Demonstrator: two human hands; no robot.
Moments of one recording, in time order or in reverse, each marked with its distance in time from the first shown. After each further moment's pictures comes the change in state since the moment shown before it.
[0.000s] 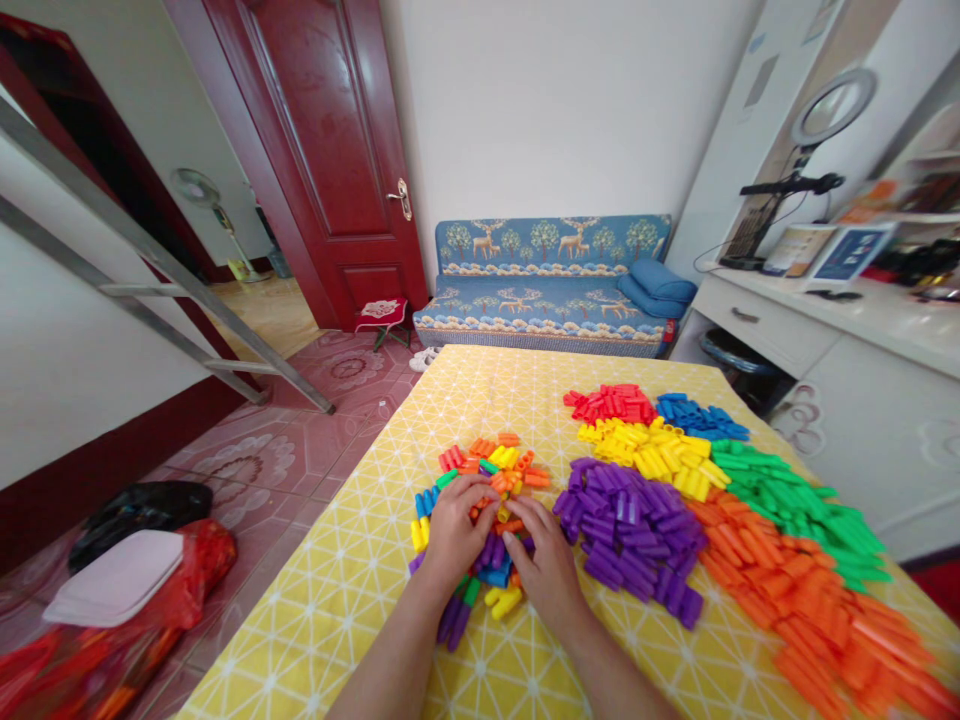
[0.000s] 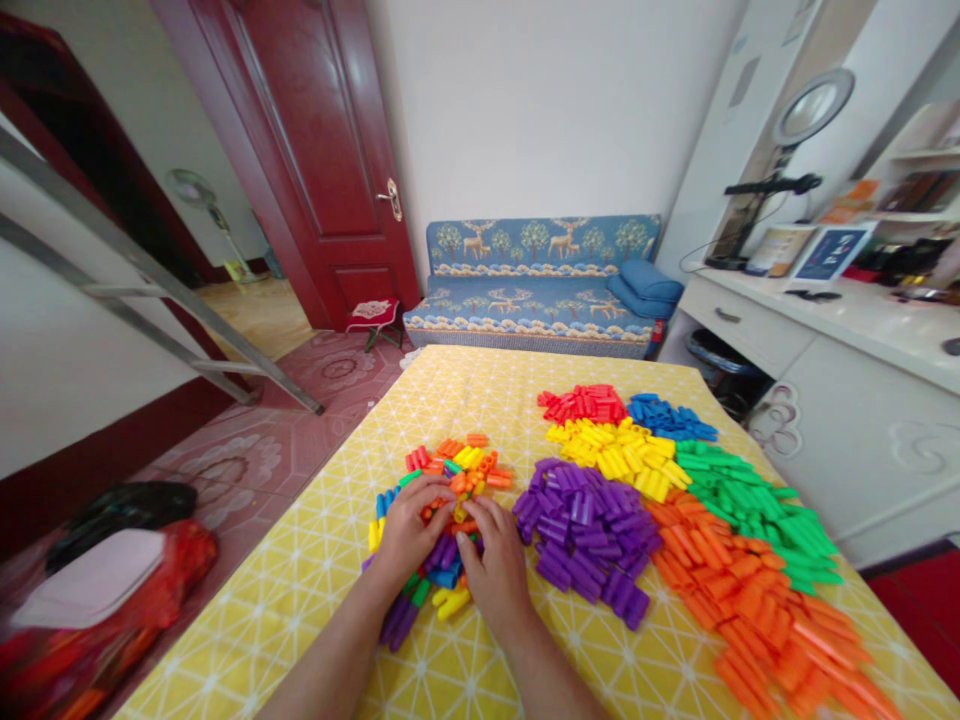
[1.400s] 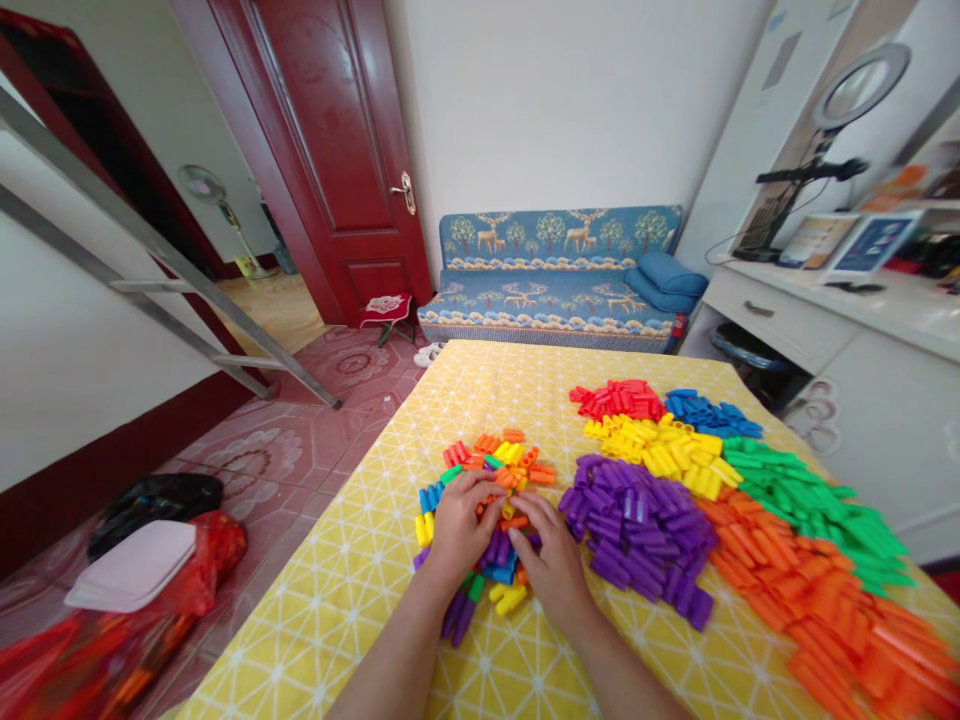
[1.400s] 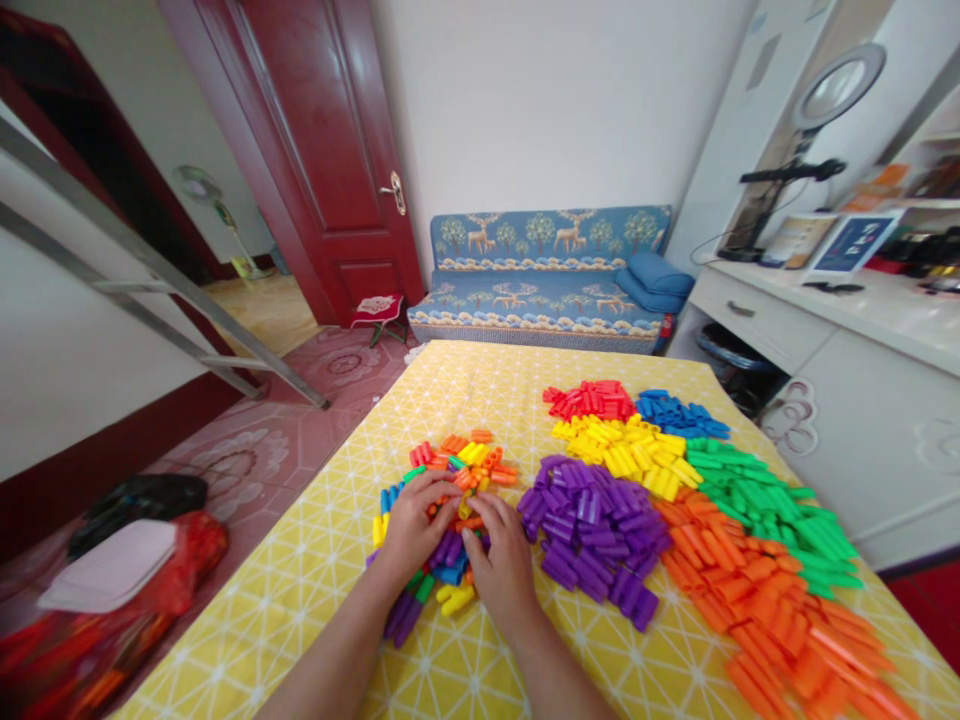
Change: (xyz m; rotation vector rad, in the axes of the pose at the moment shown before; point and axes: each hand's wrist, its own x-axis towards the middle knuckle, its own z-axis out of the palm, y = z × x) left_hand 0.000 0.003 -0.003 0.055 -0.051 -0.015; right_hand 0.001 -0.002 -0.003 0.088 -0.004 0.019
